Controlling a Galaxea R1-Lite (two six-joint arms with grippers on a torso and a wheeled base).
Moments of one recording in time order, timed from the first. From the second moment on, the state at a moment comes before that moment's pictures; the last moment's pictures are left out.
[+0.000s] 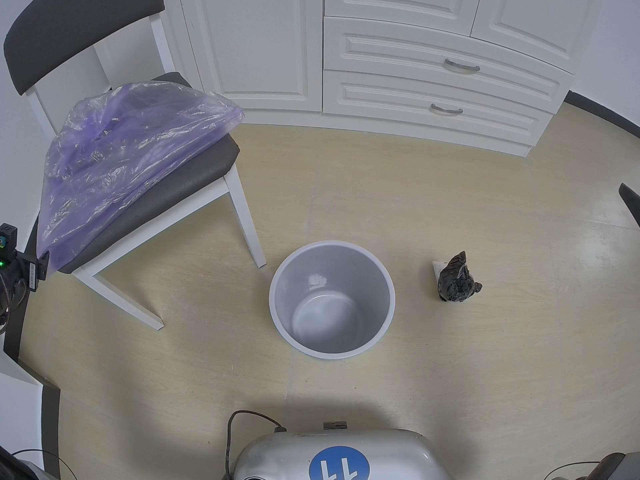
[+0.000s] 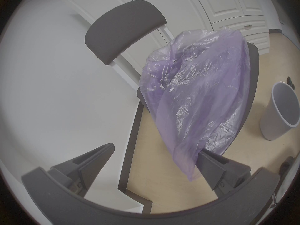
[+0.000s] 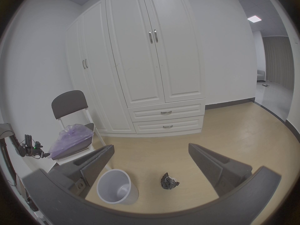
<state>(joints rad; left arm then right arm) 0.47 1.51 -0.52 -0.83 0.01 0.51 0.27 0.84 -0.57 -0.47 -0.18 0.11</state>
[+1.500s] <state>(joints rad) 0.42 1.70 -0.31 -1.53 0.10 0.47 0.27 0.81 -0.57 -0.50 -0.17 0.11</state>
